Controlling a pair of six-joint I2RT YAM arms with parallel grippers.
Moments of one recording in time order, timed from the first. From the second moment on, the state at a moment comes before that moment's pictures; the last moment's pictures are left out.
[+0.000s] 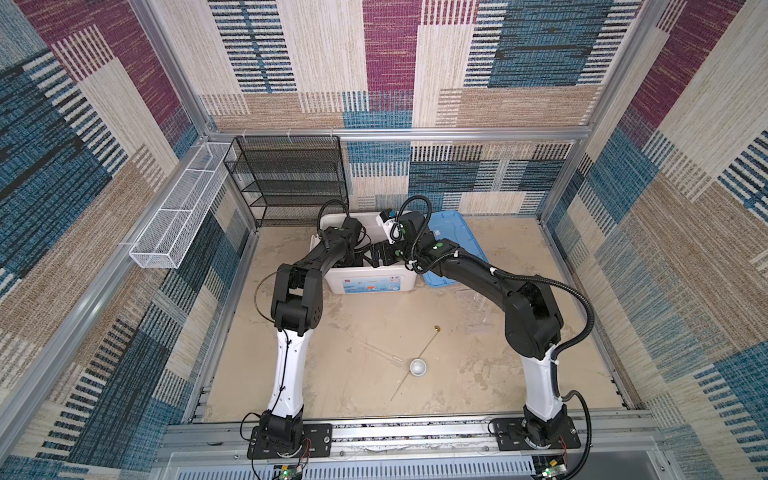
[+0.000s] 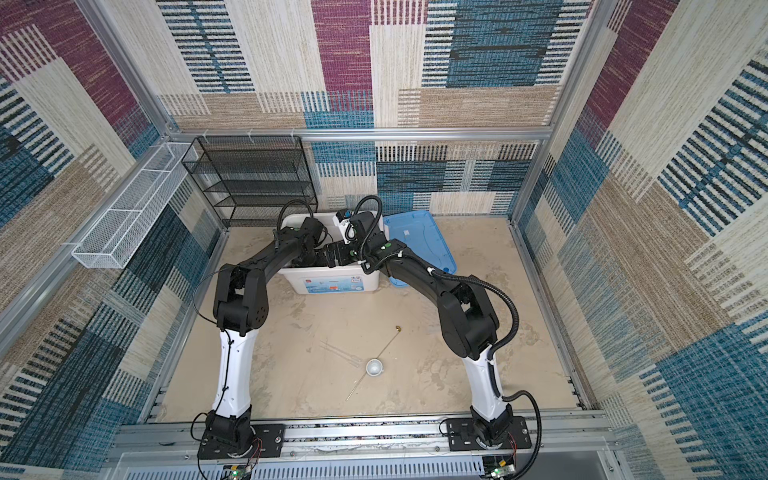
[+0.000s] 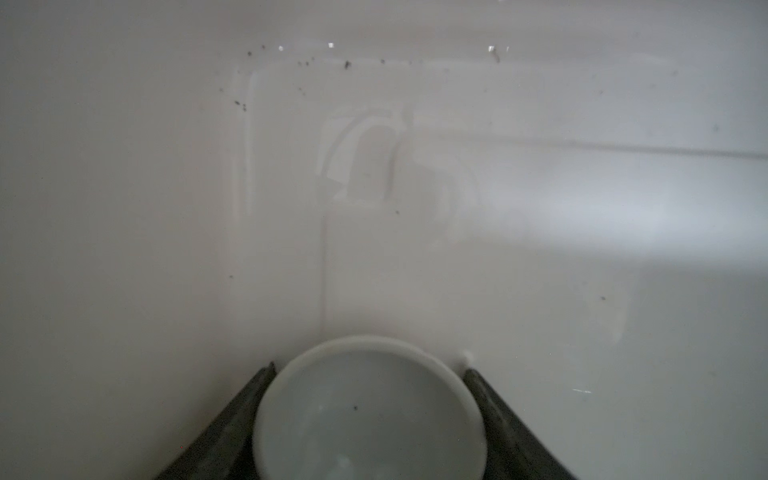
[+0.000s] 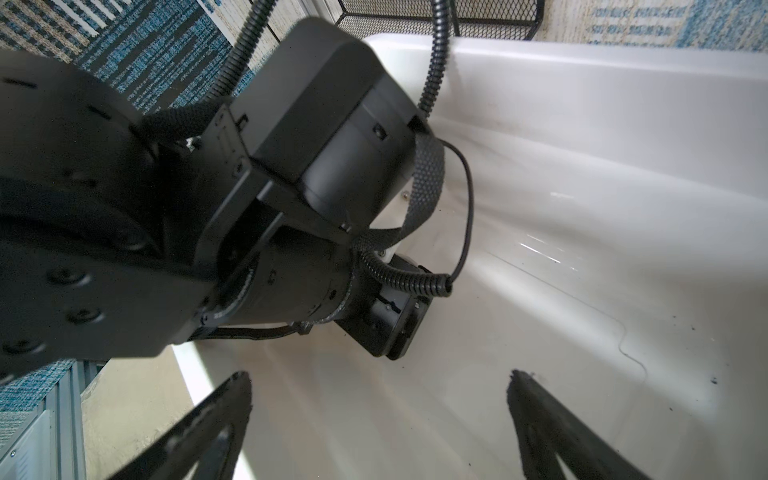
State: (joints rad) left arm -0.27 2.34 1.95 -0.95 -0.15 -0.34; right arm 0.64 2.06 1.75 -0.25 -0.30 0.26
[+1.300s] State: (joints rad) left arm -0.28 2.16 1.98 -0.97 -0.15 -0.33; right arm 0.64 1.93 1.74 -0.27 -0.22 0.25
